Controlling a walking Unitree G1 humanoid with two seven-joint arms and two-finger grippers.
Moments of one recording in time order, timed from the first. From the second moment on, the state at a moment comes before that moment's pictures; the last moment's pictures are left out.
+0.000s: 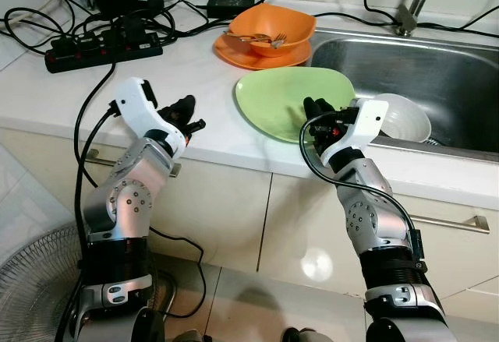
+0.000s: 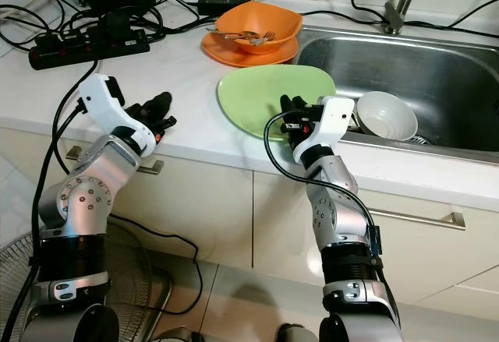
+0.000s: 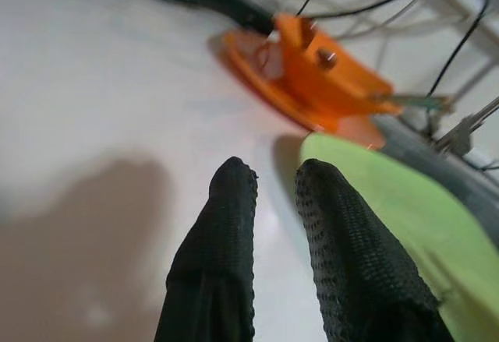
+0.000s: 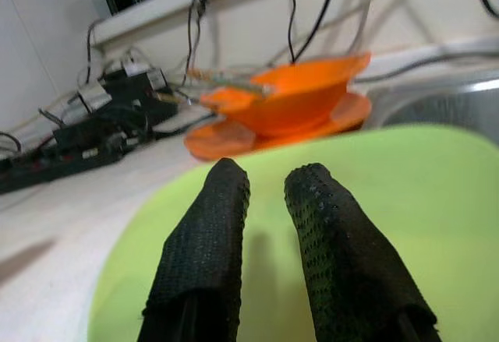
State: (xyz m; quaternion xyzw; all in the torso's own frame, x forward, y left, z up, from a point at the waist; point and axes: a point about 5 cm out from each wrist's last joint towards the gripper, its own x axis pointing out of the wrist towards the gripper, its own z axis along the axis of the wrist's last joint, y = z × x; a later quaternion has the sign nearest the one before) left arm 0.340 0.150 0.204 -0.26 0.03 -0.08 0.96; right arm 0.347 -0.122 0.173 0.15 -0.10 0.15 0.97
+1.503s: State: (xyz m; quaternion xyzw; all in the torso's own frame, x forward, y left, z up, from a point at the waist) left arm 0.348 0.093 0.222 -0.03 -0.04 -0.20 0.98; right arm 0.353 -0.161 0.188 0.15 -0.13 0.09 0.98
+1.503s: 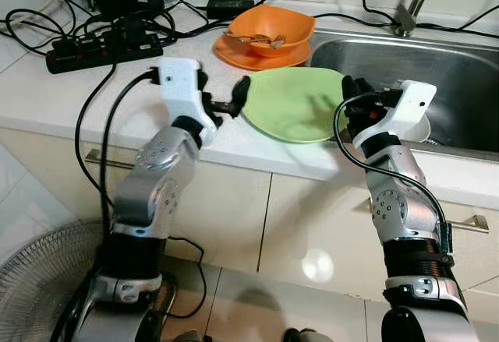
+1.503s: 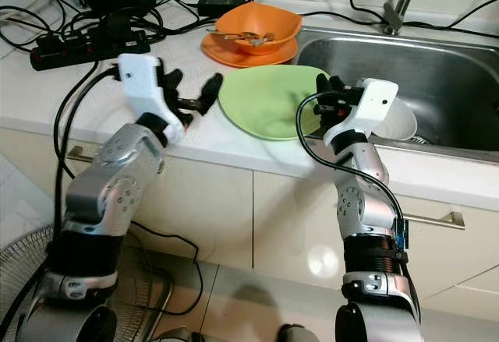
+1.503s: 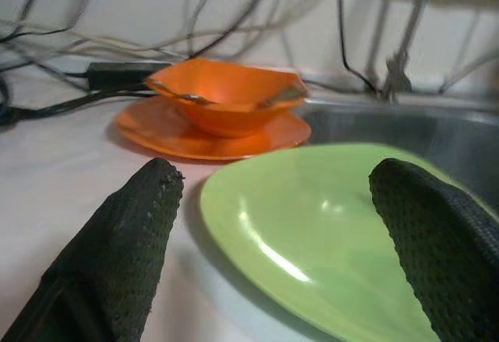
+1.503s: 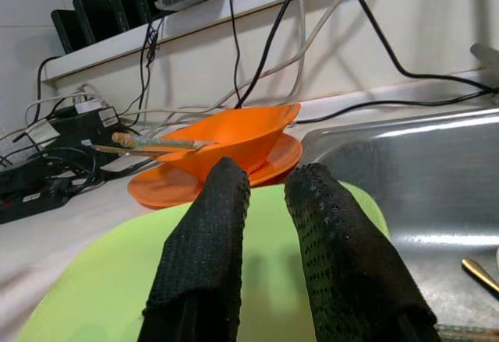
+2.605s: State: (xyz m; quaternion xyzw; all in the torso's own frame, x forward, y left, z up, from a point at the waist) left arm 0.403 0.070 0.179 0.05 0.13 -0.25 0.96; right arm 0.351 -0.150 0.182 0.16 -0.12 0.10 0.98
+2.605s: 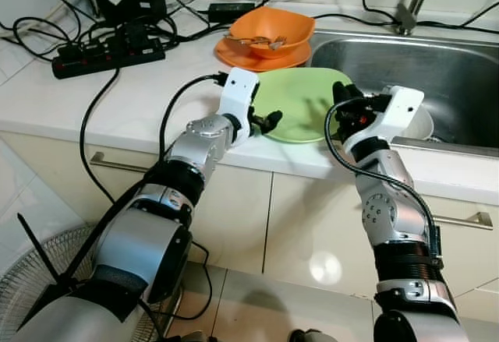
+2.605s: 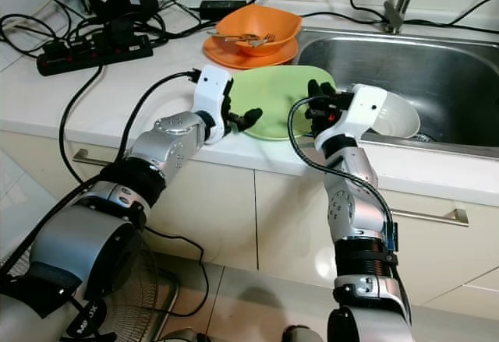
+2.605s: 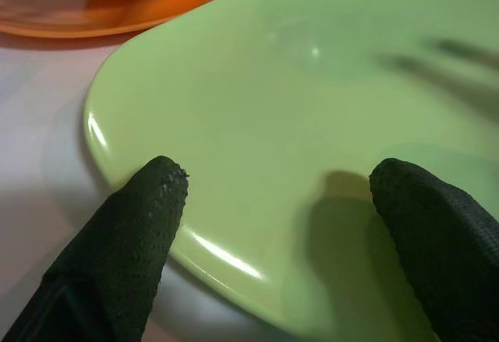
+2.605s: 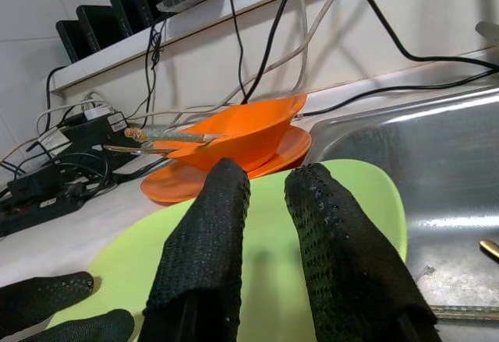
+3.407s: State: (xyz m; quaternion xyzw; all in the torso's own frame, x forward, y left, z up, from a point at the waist) left arm 0.404 0.155 0.182 0.08 0.13 -0.13 0.98; right arm 0.351 -0.143 0.181 0.16 -0.11 0.11 0.97
